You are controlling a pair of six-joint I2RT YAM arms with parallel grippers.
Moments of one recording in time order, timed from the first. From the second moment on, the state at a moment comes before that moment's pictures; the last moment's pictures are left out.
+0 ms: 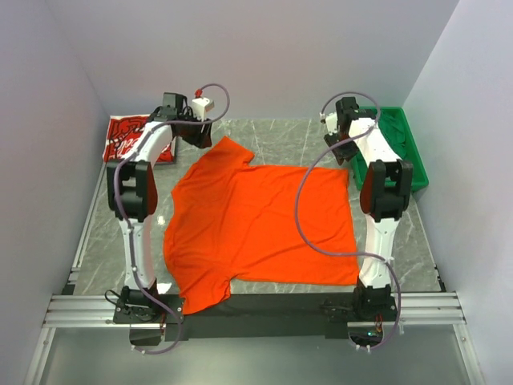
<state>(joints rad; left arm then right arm) -0.11 2.21 1.94 -0.55 0.45 0.34 0.07 2.20 2.00 -1.01 0.08 -0.41</state>
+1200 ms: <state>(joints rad) -0.19 2.62 2.29 -0.37 0.38 0.23 0.06 2.41 2.08 -1.13 0.13 -0.51</state>
